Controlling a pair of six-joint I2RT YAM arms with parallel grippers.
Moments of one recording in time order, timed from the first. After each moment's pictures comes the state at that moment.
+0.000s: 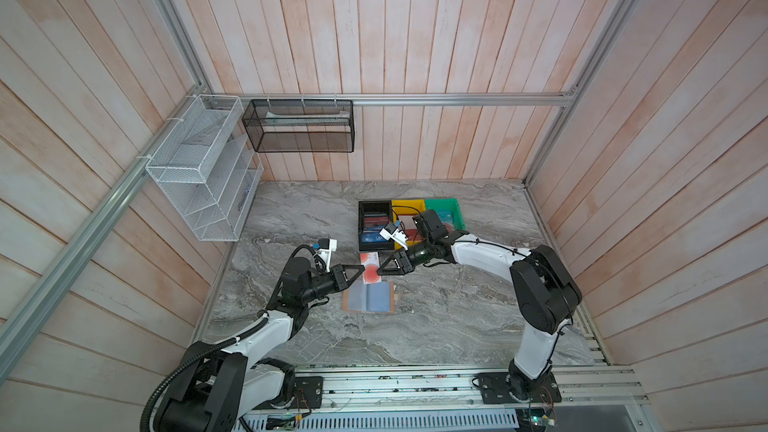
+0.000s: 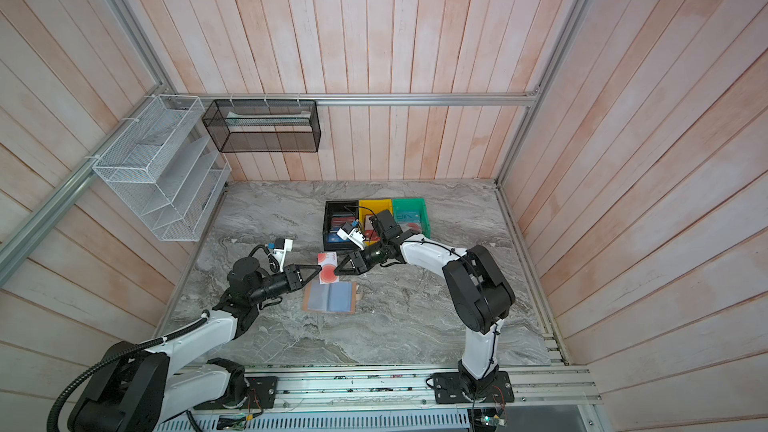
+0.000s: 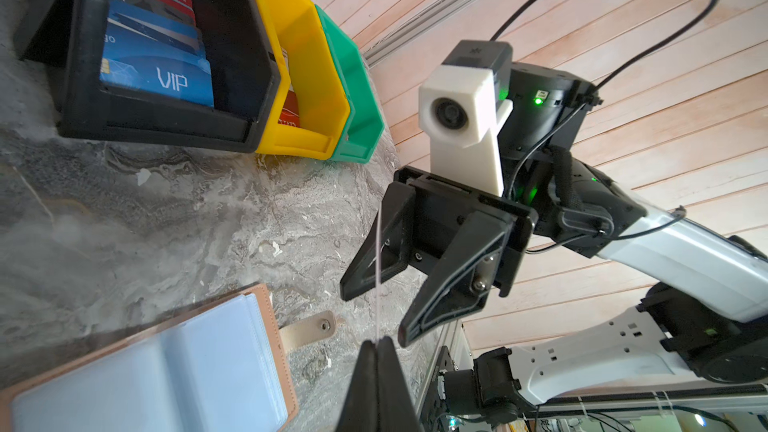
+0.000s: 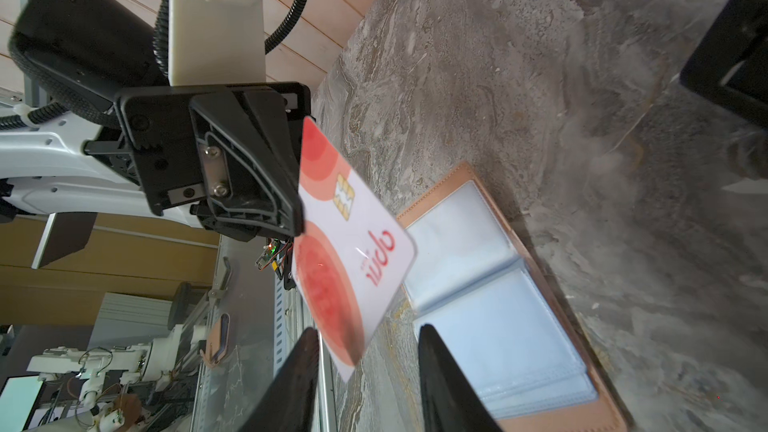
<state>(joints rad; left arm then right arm) -0.28 1.18 0.32 0.61 0.74 -0.86 0.63 1.85 1.21 -0.25 -1.06 0.14</state>
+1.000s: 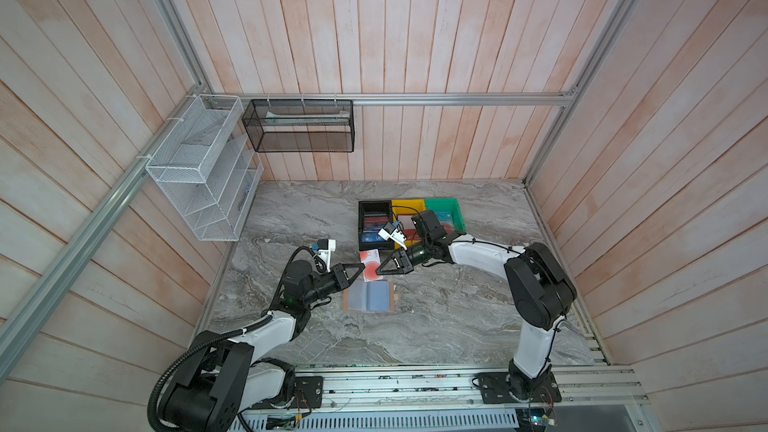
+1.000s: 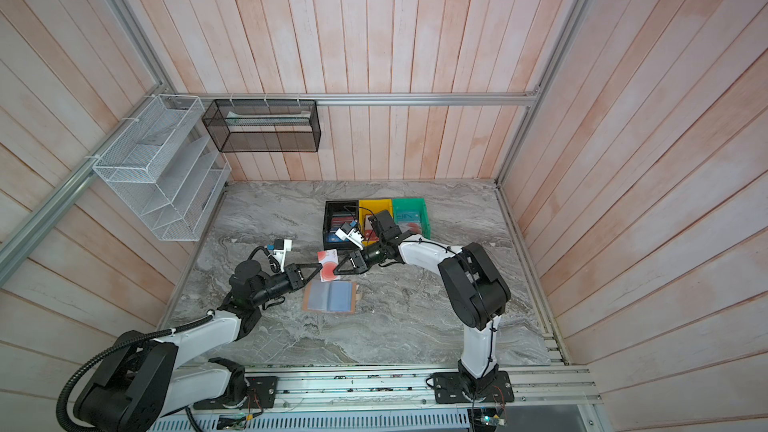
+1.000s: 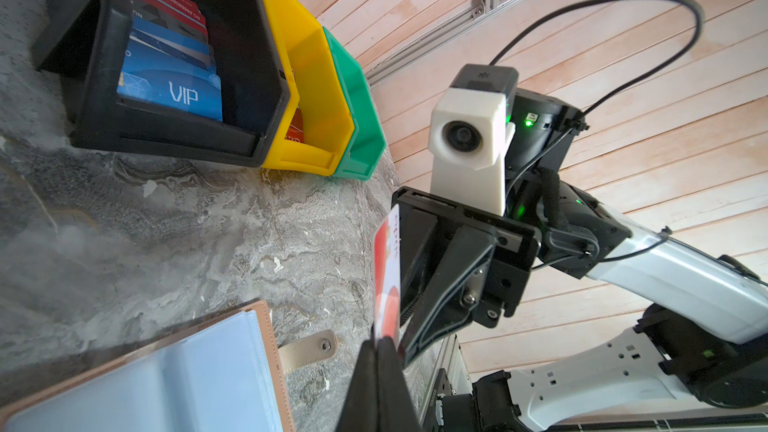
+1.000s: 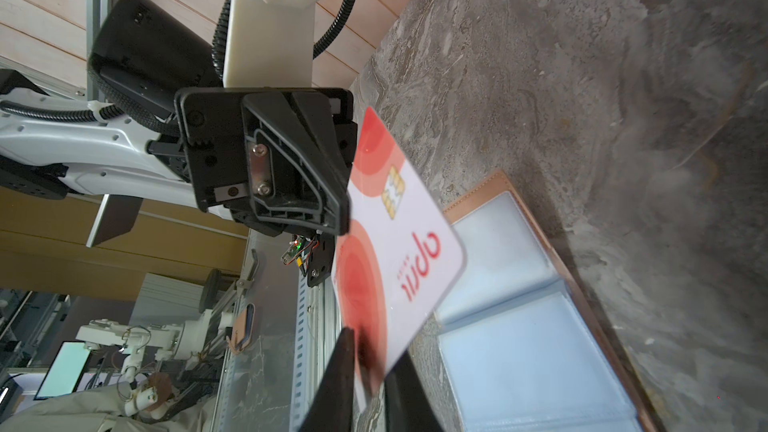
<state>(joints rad) -0.30 1.24 0.29 0.74 0.69 -0.93 0.63 1.89 1.20 -0.19 -1.16 0.16</state>
